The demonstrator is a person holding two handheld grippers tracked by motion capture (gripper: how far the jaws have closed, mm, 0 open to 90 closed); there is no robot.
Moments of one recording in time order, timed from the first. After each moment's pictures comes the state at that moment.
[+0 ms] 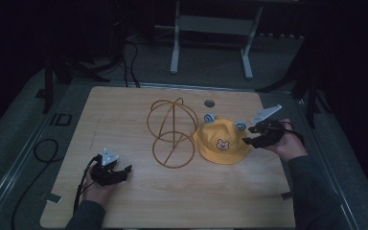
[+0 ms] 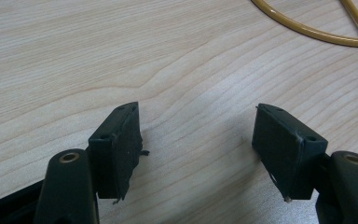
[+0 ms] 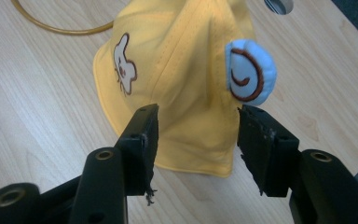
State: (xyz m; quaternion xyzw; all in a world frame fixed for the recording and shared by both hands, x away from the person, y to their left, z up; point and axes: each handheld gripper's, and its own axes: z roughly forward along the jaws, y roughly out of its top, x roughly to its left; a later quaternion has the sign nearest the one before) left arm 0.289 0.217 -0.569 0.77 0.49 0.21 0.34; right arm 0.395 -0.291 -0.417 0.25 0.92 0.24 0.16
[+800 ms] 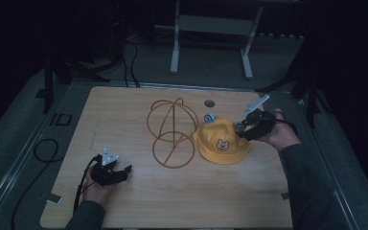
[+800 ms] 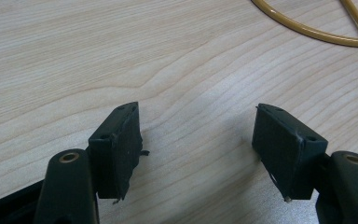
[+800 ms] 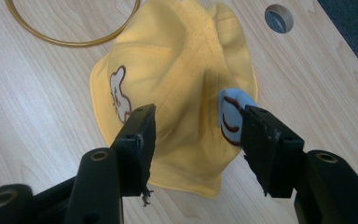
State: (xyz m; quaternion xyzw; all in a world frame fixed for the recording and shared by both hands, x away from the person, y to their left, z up) left arm 0.289 0.217 -0.569 0.77 0.49 0.21 0.34; right arm 0.415 -0.262 -0.402 0.23 0.94 0.21 0.16
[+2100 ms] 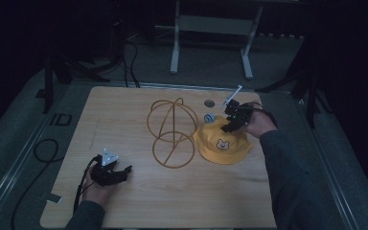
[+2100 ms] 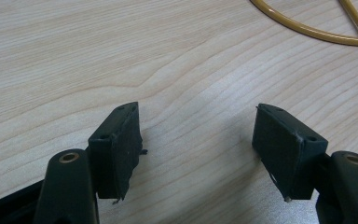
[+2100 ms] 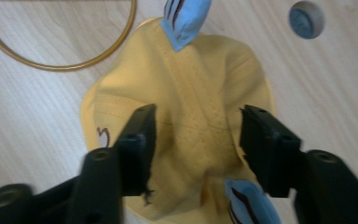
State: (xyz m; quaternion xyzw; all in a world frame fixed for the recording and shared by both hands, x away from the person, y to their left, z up) left arm 0.288 0.217 -0.569 0.77 0.49 0.21 0.34; right arm 0.461 -0.210 -0.418 0.24 0.95 0.16 0.11
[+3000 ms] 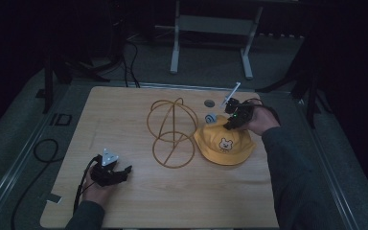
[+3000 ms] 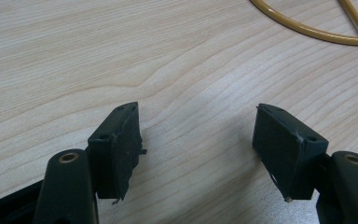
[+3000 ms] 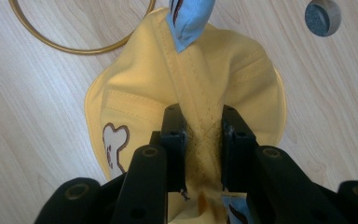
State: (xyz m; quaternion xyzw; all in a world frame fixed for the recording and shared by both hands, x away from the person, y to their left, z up) left arm 0.288 0.217 -0.569 0.77 0.49 0.21 0.34; right arm 0.455 -0.207 -0.400 0.21 0.96 0.13 0.09
